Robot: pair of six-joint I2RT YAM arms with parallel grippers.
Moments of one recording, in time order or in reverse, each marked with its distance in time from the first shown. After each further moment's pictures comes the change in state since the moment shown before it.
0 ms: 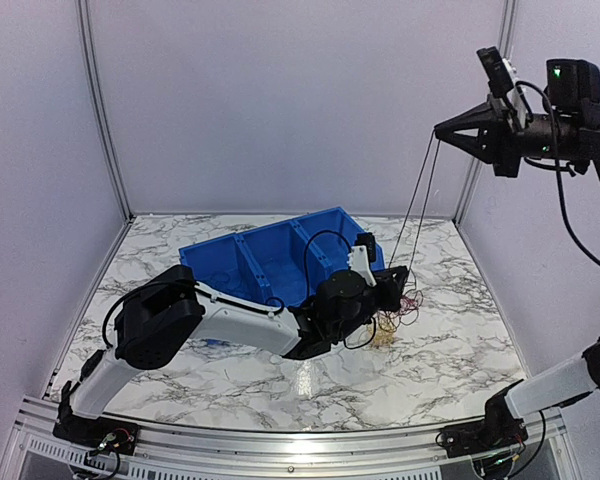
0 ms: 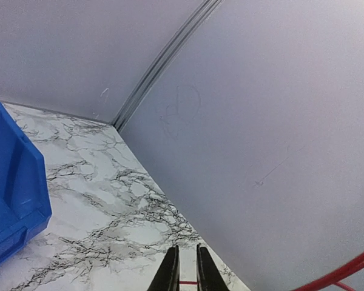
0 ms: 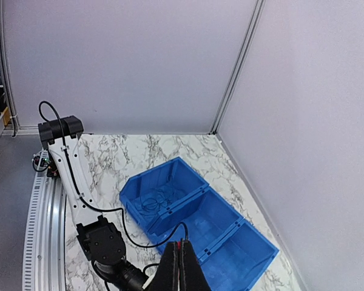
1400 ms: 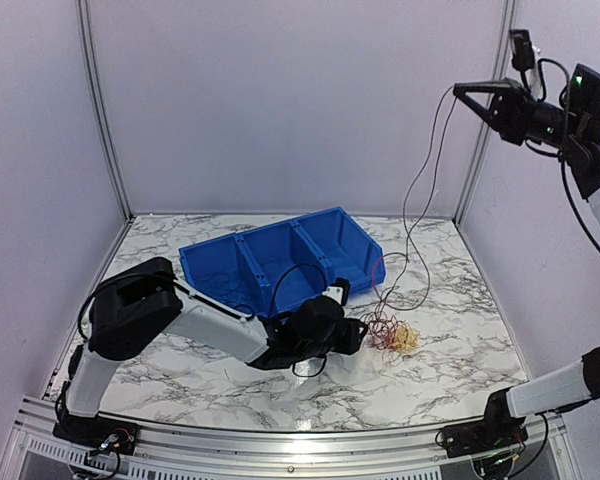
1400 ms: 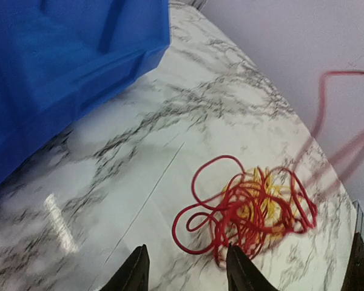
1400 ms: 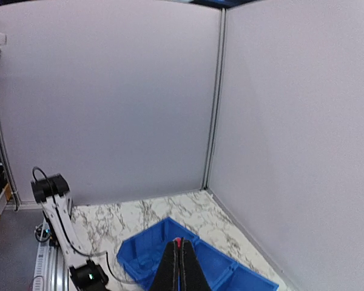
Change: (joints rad) left arm 0.019 -0.107 -0.269 -0.317 0.108 -0.055; right arm -0.258 -0.017 -0.169 0.768 -0.278 0.623
